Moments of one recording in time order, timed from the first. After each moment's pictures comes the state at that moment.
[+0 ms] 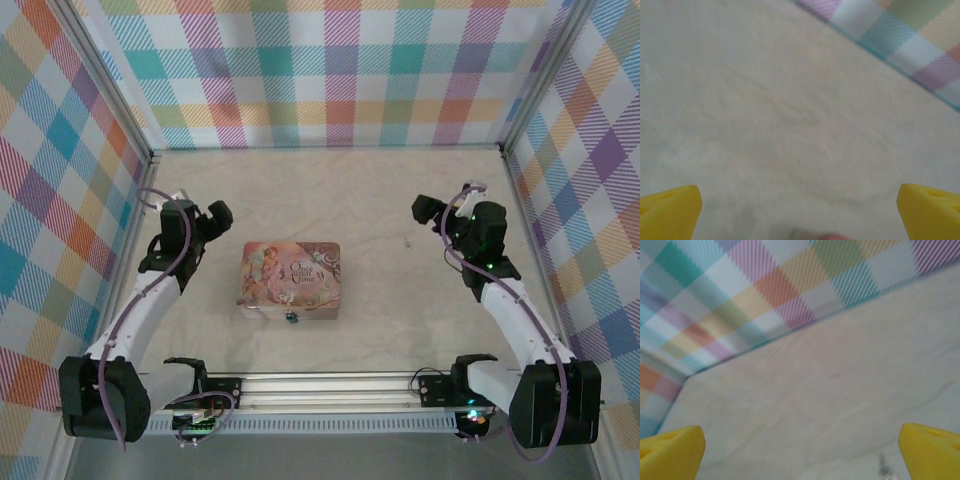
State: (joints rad) left arm -0.08 1.10 0.79 -0.32 -0.06 -0.59; right arm 0.08 1.01 0.61 0.10 -0.31 0.56
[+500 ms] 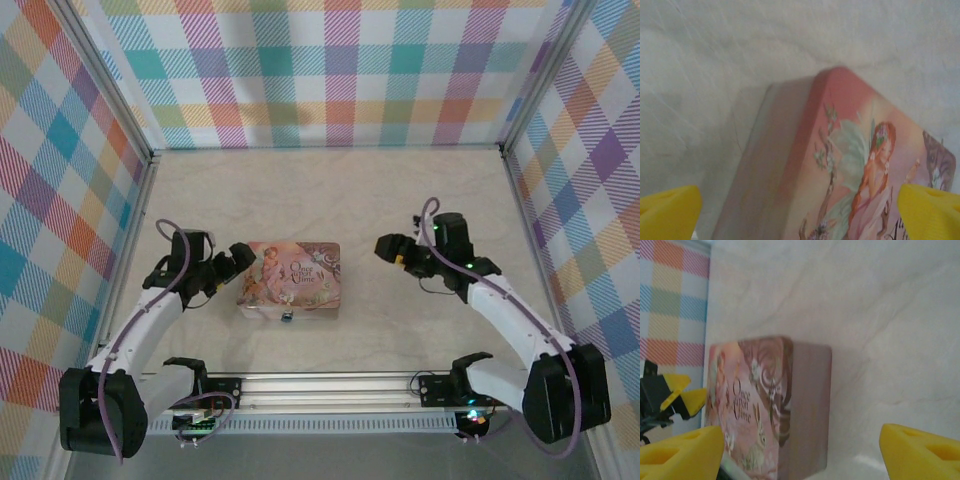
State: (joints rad) left arm -0.12 1.04 0.62 -0.47 0.31 -0.73; right arm 0.33 1.12 0.68 -0.28 -0.53 0.70
